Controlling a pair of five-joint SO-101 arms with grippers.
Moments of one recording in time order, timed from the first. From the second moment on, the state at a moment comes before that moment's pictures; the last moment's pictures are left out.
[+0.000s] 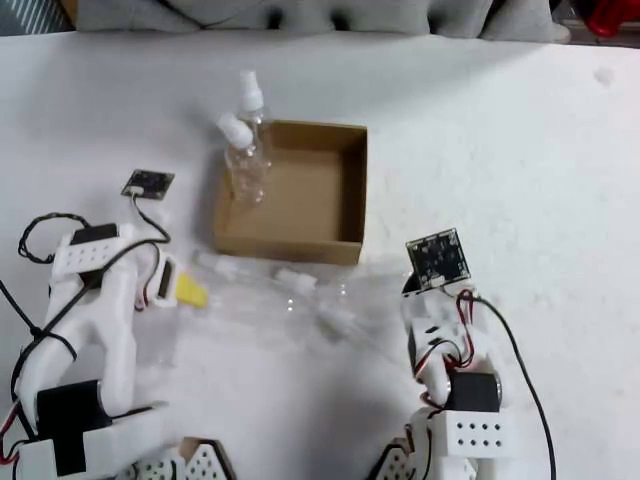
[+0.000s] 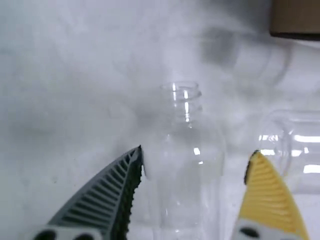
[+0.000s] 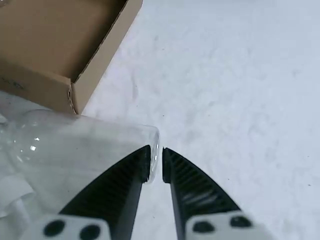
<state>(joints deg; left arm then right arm) -17.9 -10.8 45.6 59.7 -17.1 -1.1 -85.1 88.4 41.1 22.9</state>
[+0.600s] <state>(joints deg) -17.8 -10.9 35.7 70.7 -17.1 -1.1 -85.1 88.4 41.1 22.9</state>
